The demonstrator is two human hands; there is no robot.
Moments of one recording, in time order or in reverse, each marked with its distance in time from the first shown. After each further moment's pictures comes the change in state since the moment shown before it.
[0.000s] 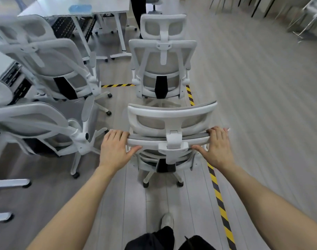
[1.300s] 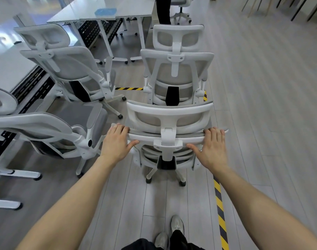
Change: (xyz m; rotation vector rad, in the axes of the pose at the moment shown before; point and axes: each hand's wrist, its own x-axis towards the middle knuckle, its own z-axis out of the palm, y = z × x) left_hand 0.132 0.010 0.021 0.042 -0.185 -0.187; right_hand 0.153 0.023 0.026 -0.095 -0.094 -0.049
